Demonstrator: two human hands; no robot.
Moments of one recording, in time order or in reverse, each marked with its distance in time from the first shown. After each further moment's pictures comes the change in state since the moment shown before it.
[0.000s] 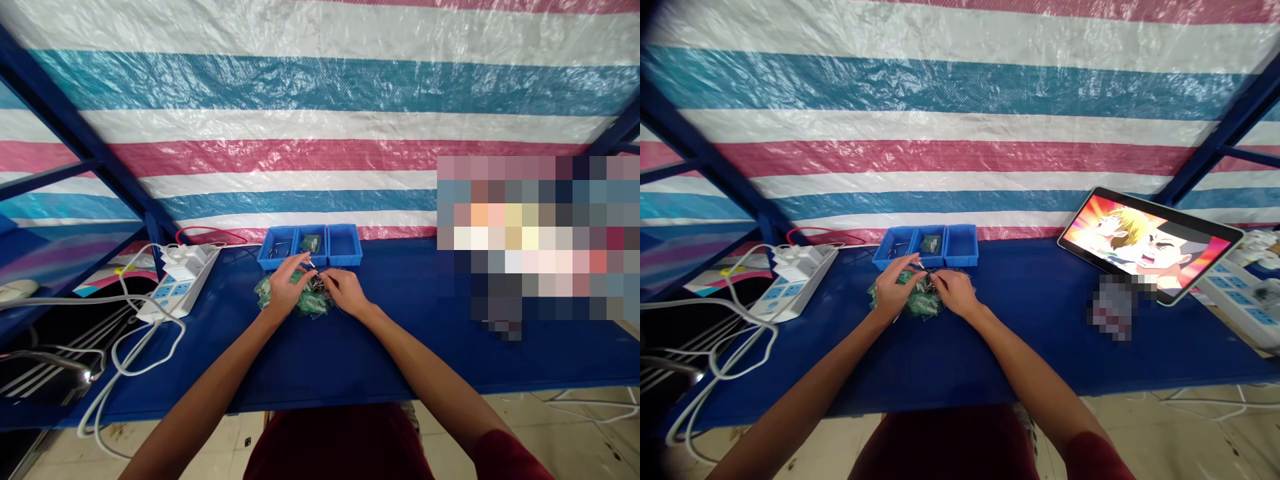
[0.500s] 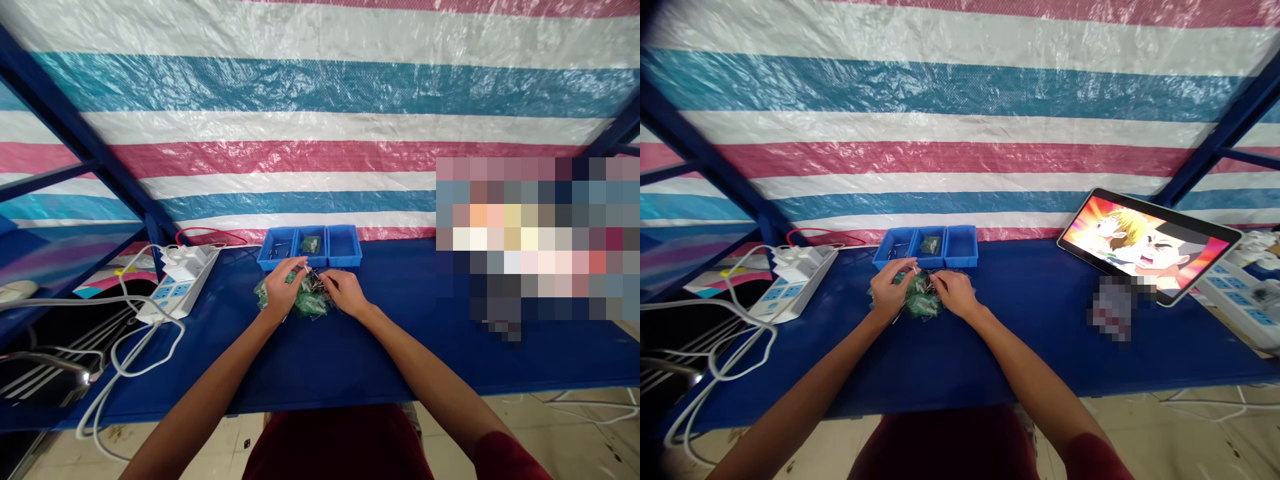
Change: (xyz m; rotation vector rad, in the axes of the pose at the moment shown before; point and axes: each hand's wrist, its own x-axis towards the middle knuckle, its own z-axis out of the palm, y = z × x) left_hand 0.001 -0.002 -0.001 -0.012 0.092 0.006; right_hand 0.000 0.003 0.003 -0.009 0.016 -0.006
